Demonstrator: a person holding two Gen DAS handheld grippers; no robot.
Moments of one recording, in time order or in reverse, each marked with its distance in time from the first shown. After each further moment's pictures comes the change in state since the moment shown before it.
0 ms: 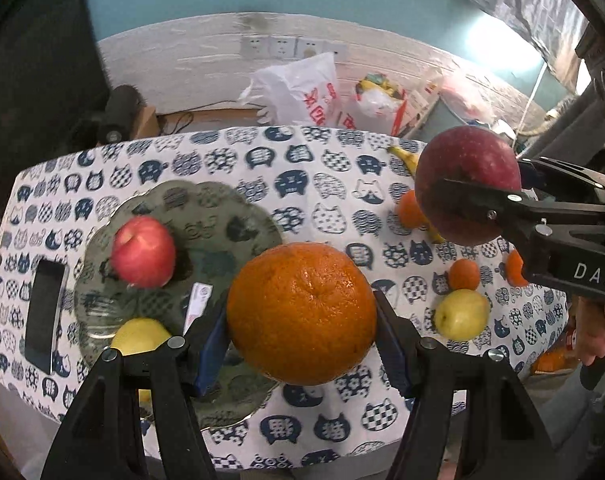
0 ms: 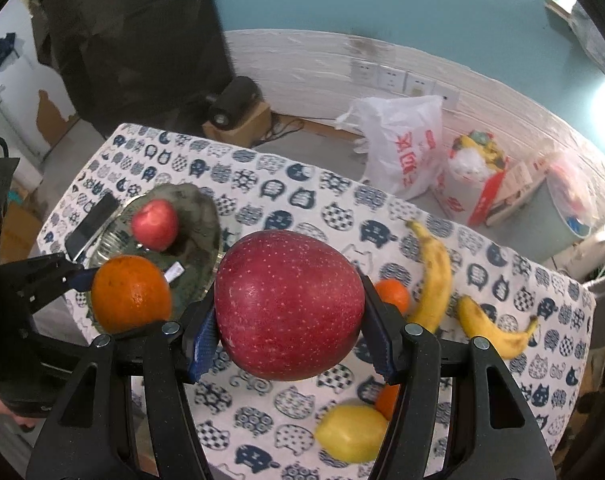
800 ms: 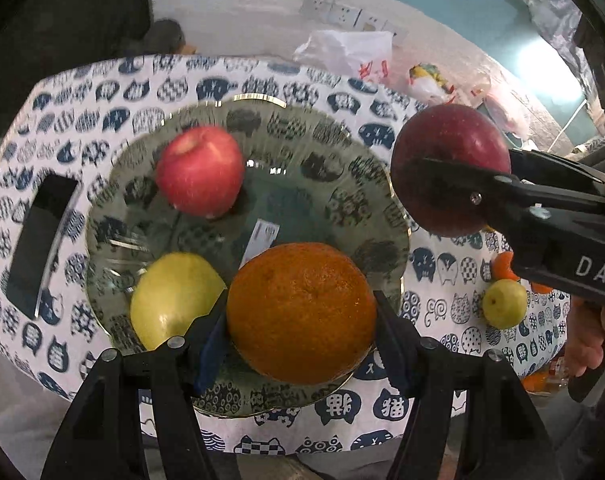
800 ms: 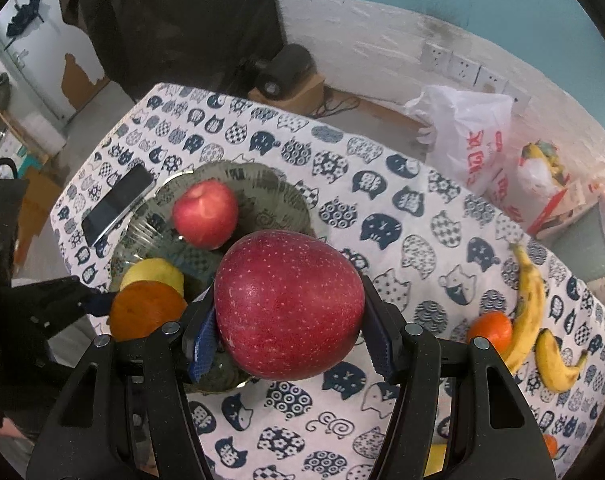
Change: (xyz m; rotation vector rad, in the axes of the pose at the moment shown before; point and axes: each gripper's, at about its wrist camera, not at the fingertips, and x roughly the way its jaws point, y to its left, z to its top) left arm 0.032 0.077 -0.035 -0.178 0.107 -0.021; right arm 0.076 0.070 0.017 -0.079 0.109 0.091
